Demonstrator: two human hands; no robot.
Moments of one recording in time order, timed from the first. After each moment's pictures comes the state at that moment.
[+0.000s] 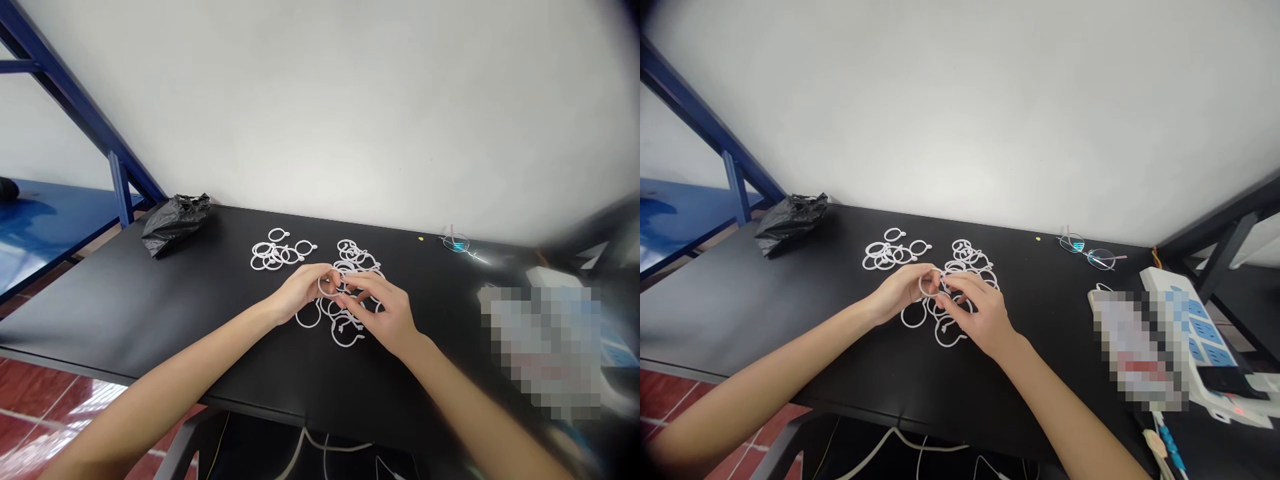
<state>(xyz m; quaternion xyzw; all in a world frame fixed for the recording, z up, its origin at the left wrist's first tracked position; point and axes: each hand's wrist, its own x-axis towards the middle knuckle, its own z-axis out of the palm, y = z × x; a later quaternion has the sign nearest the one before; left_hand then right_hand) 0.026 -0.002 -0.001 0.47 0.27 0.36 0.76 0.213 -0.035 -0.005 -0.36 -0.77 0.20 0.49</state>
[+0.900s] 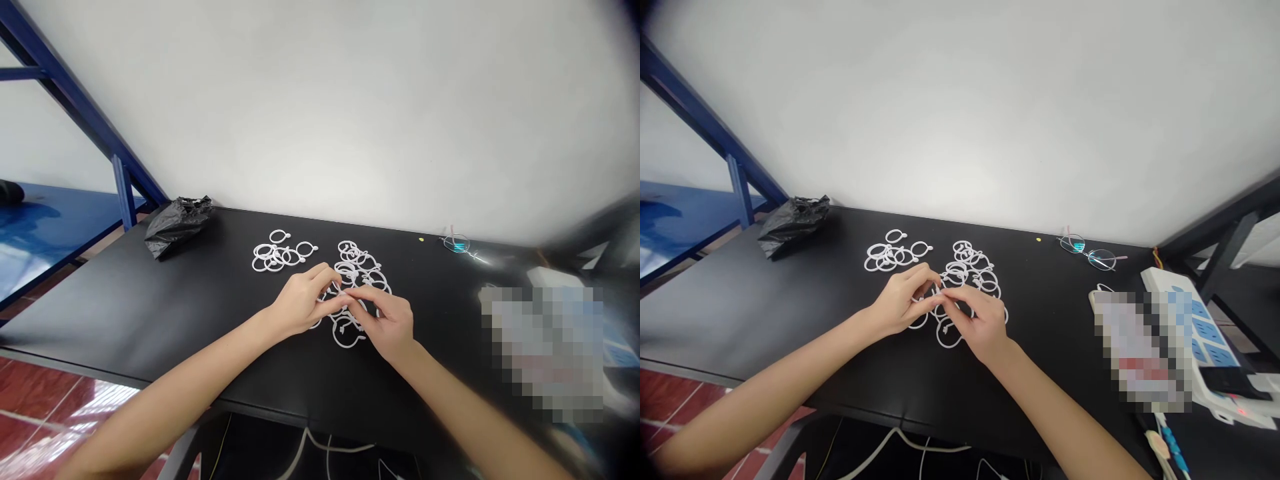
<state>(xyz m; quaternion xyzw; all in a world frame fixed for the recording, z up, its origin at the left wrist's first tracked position) 0.021 -0.013 -0.006 0.85 0.35 0.37 0.16 0.204 -0.044 -0.011 -0.38 -0.72 0.20 0.54</state>
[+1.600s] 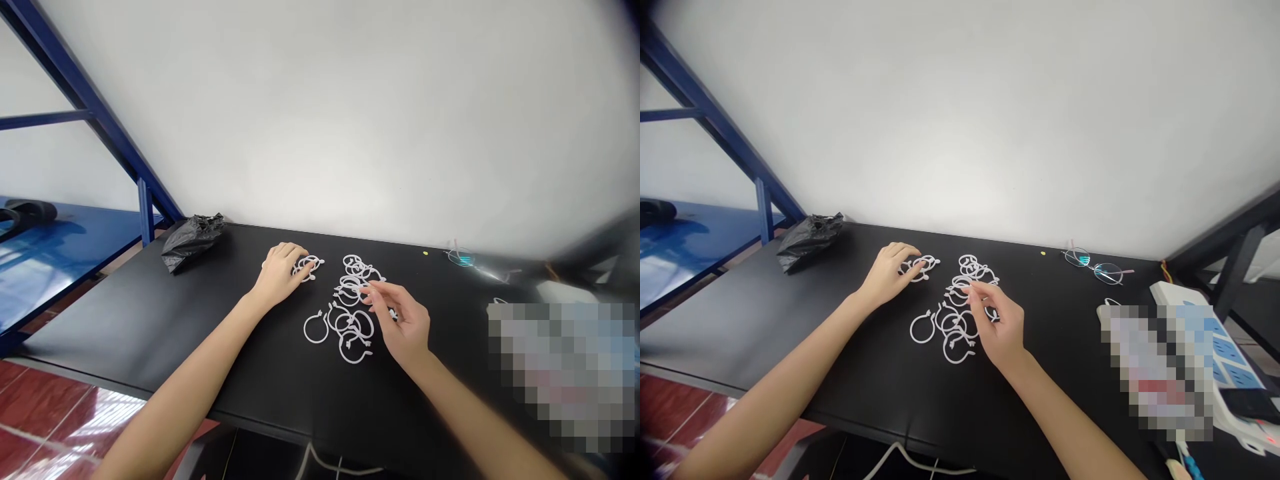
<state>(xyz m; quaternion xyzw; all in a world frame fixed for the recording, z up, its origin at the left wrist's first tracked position) -0.027 0.044 -0.013 0.81 0.48 0.32 0.03 0.214 -0.036 -0.015 -0.44 -0.66 0.20 0.58</state>
